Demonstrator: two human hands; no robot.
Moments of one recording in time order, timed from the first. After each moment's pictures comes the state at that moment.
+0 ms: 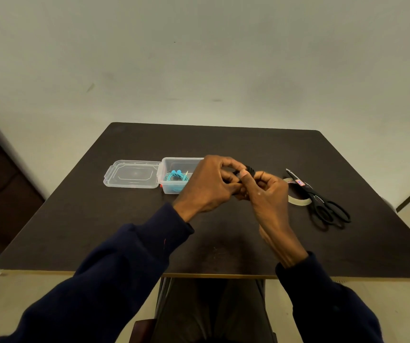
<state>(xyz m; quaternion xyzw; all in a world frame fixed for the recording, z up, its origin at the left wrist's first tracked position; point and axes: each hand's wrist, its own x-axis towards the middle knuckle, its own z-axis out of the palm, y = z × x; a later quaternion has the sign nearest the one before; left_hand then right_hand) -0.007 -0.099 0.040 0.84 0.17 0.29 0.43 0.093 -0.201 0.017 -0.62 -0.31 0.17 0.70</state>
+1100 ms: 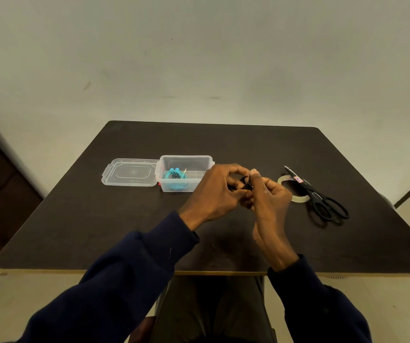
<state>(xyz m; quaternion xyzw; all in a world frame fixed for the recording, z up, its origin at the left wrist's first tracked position) -0.001 -0.115 0.027 0.85 0.16 0.27 0.43 0.083 -0.205 0.009 -0.61 -0.16 0.17 0.76</state>
